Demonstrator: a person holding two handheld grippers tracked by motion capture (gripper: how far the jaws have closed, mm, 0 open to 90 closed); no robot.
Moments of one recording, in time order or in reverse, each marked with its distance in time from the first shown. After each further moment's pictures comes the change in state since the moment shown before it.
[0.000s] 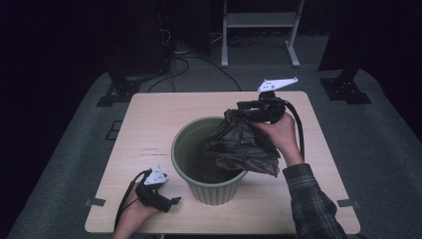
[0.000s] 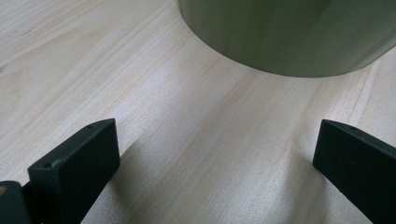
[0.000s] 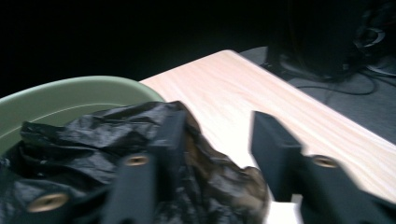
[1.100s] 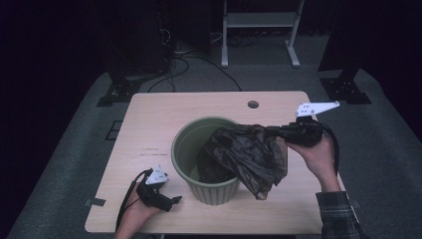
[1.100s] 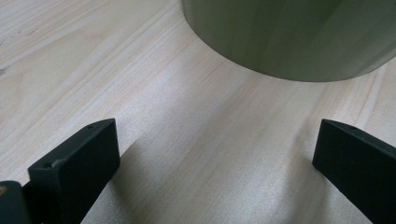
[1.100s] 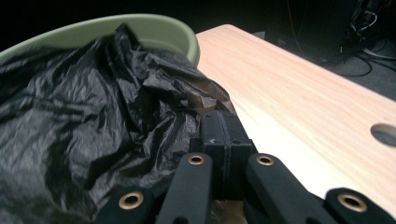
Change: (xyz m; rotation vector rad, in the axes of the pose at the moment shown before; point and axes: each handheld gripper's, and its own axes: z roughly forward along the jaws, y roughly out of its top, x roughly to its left) left arm -0.001 0.002 0.002 0.003 0.010 -0.008; right arm 0.010 -0.060 -0.079 0.032 -0.005 0.010
